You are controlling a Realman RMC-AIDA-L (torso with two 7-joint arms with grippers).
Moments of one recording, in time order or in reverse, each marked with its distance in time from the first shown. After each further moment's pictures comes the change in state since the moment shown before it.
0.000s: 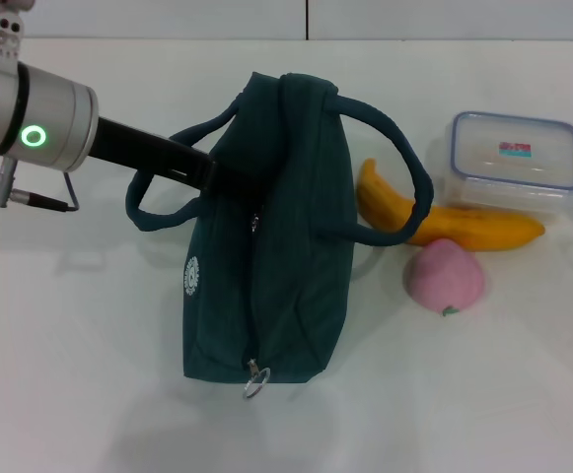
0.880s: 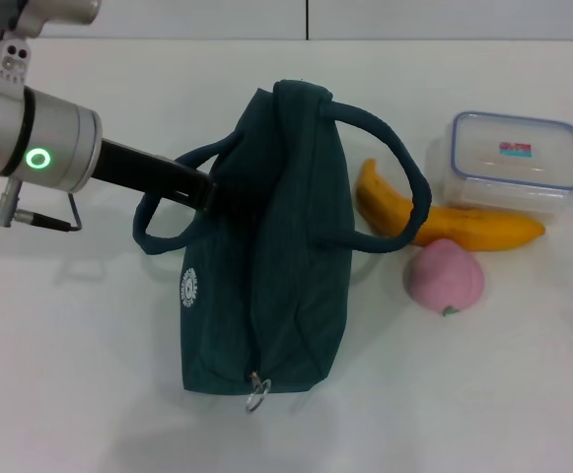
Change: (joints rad) left arm 0.007 -0.001 0.000 -0.065 -0.002 -0.009 0.049; right arm -0.172 -0.075 -0.066 -0.059 -0.268 0.186 -0.180
